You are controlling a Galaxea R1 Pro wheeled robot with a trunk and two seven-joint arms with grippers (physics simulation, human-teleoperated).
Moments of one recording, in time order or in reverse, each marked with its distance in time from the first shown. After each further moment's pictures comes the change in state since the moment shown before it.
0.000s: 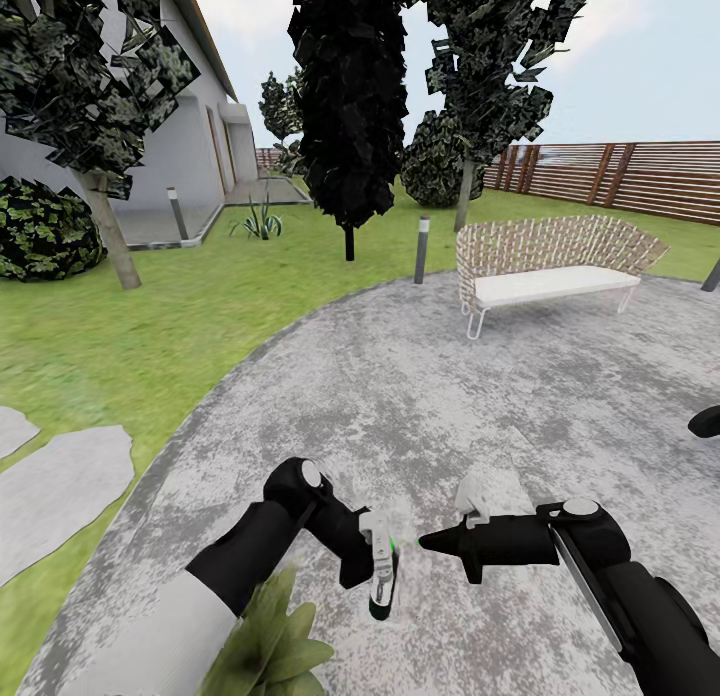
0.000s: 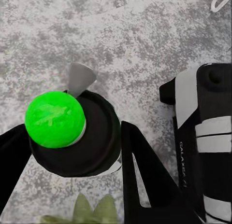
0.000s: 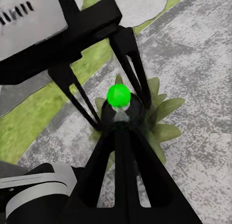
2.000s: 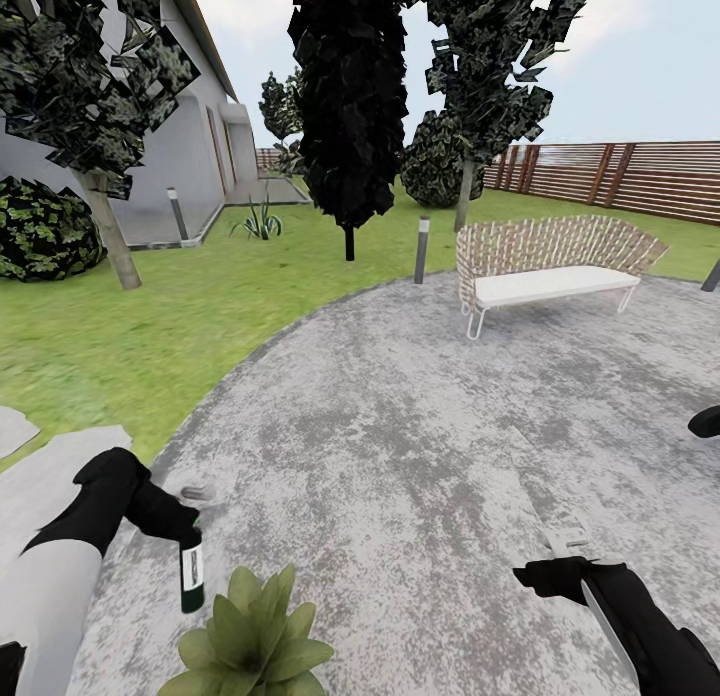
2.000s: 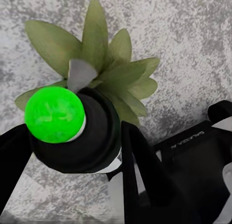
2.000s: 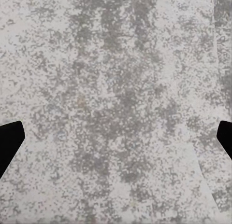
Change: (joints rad) left arm -0.103 0.320 0.765 0.323 -0.455 0.418 -0.046; right arm 0.006 -0.008 -0.157 0.510 0.001 -0.078 -0.976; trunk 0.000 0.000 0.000
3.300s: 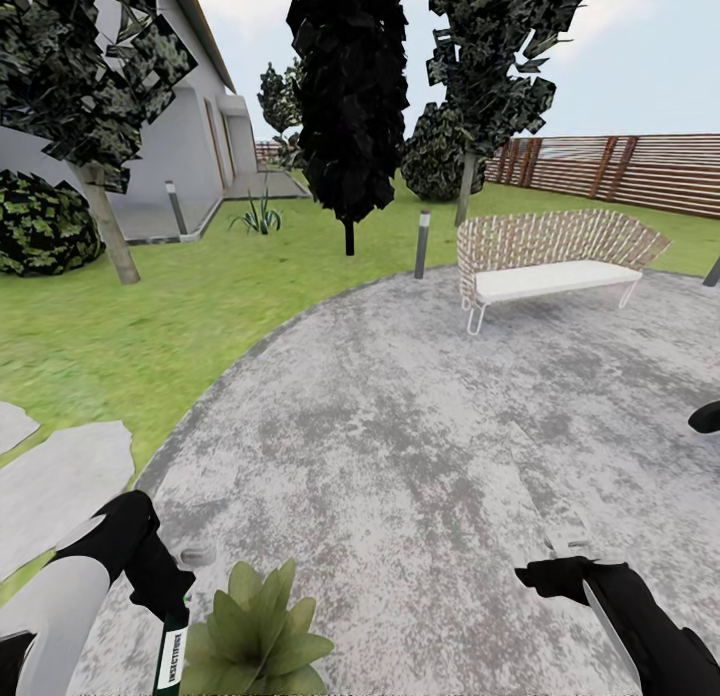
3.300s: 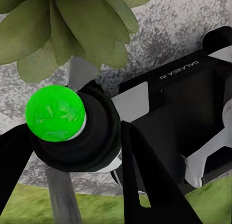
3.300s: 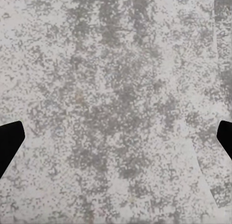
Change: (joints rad) left arm 0.000 0.000 -0.008 0.318 -0.140 0.002 -0.005; right arm 0.000 -0.005 0.000 0.000 0.002 0.002 0.000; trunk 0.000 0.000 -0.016
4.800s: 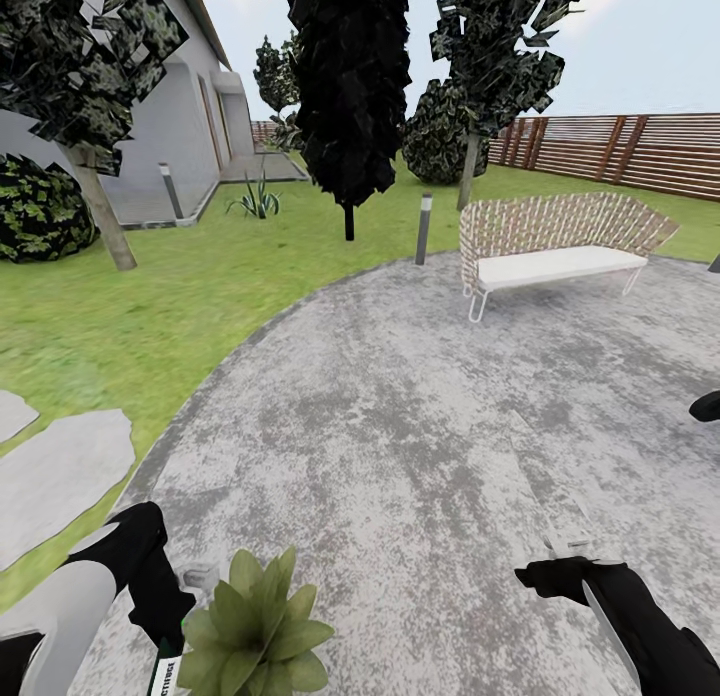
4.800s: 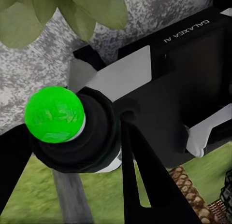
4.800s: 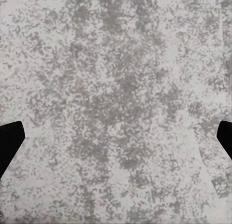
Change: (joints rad) left arm 0.000 -0.005 -0.099 0.083 0.002 0.002 0.000; right arm 0.000 0.002 0.001 0.000 0.003 0.000 0.000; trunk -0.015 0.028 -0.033
